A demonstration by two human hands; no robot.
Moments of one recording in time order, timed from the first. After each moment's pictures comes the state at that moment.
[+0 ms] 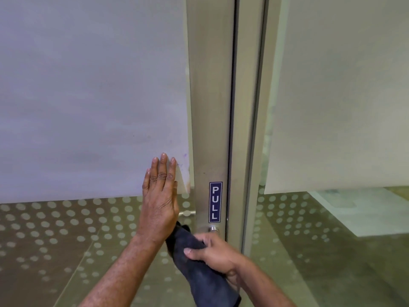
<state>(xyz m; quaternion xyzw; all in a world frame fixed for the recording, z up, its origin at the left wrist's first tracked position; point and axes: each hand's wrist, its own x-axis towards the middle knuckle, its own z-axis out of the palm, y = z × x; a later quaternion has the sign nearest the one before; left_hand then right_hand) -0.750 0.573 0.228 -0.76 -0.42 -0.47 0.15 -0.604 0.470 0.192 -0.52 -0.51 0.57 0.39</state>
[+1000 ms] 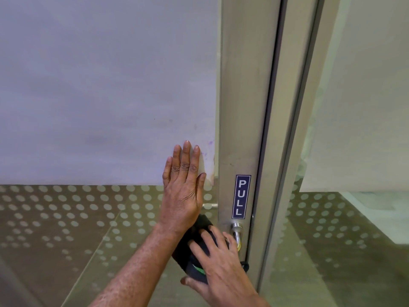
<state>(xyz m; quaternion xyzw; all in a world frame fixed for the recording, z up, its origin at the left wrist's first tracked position) -0.746 0.593 0.219 -0.75 -0.42 -0.48 0.21 -0.639 0.467 0.150 -0.58 -0.80 -0.07 0.14</state>
